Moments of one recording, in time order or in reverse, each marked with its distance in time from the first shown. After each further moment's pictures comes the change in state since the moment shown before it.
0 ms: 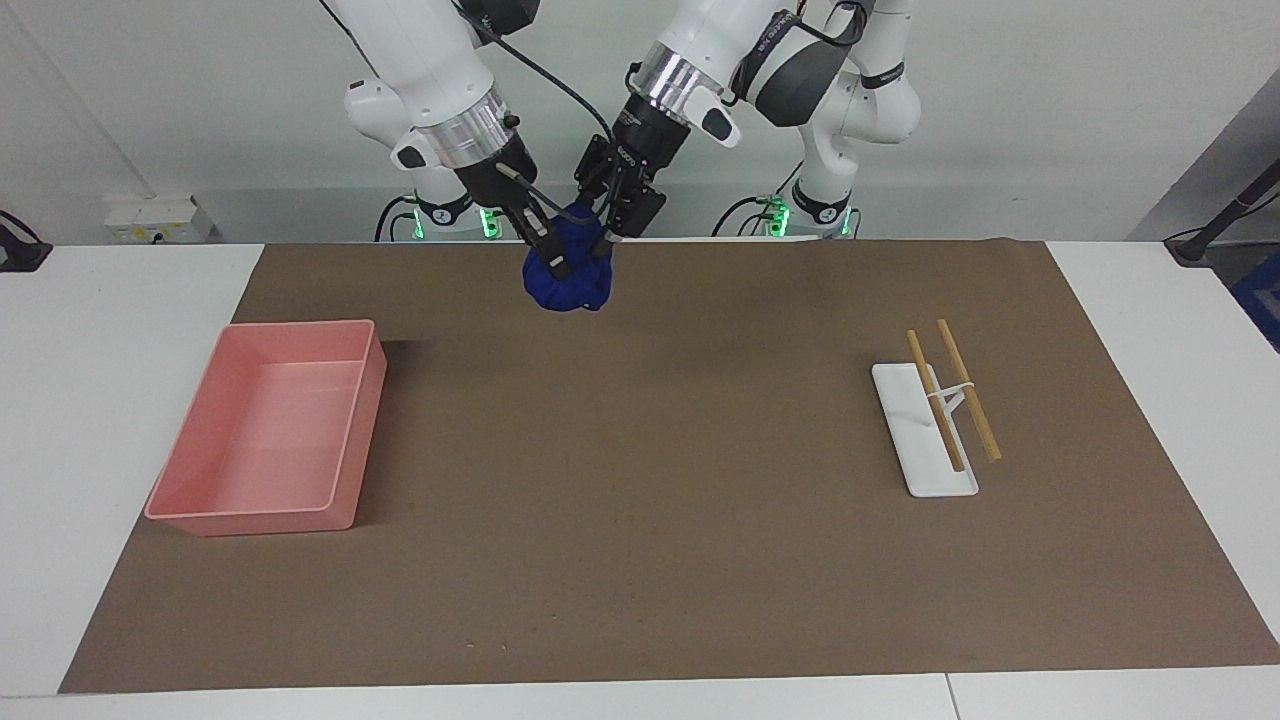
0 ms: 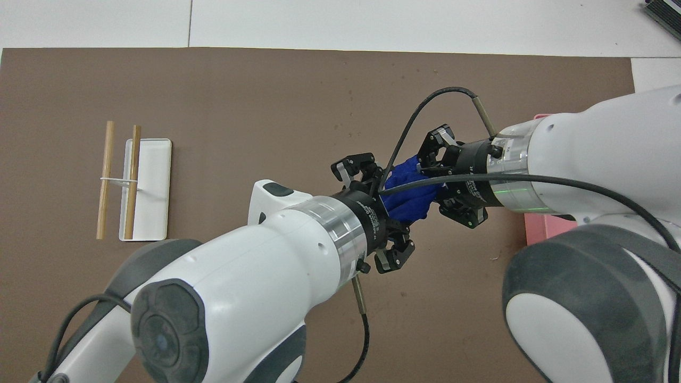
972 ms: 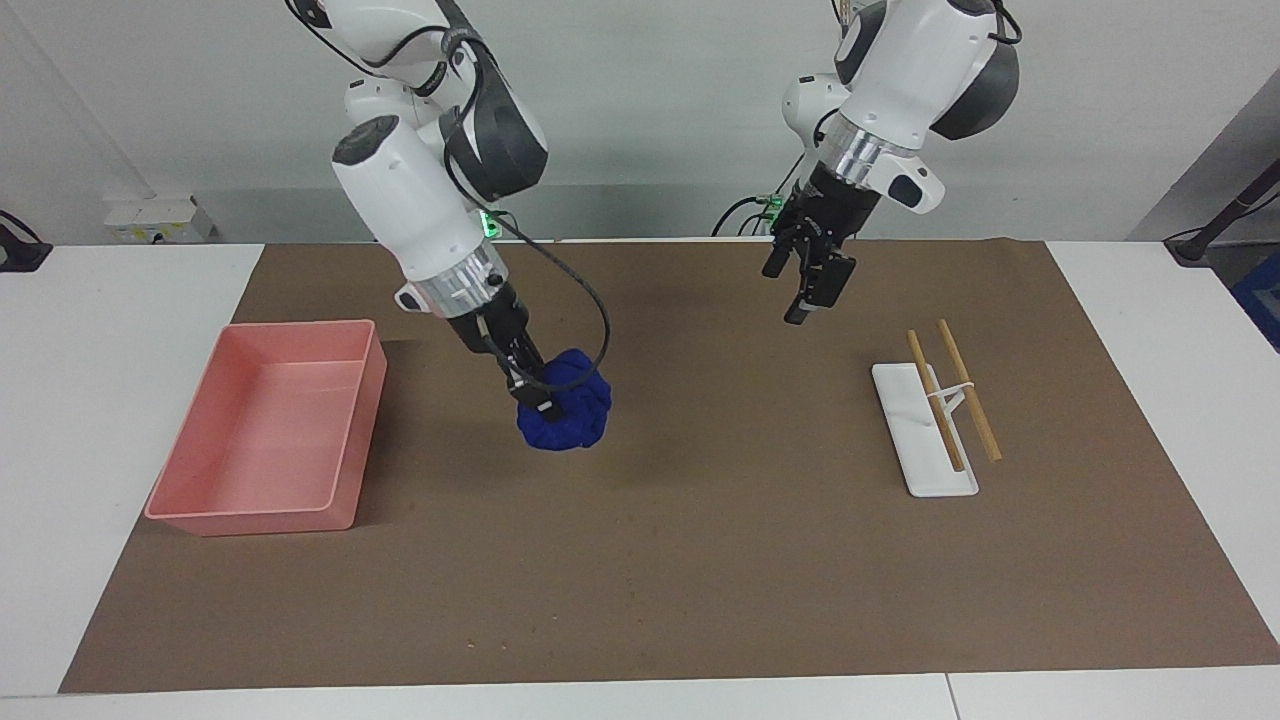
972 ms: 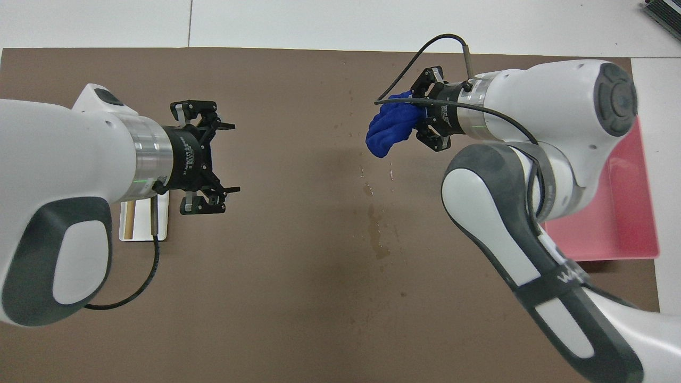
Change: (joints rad) left arm 0.384 -0.037 0.017 0.009 0.008 -0.400 0.712; right arm -0.026 0.333 -0.002 0.041 0.006 0.488 0.038
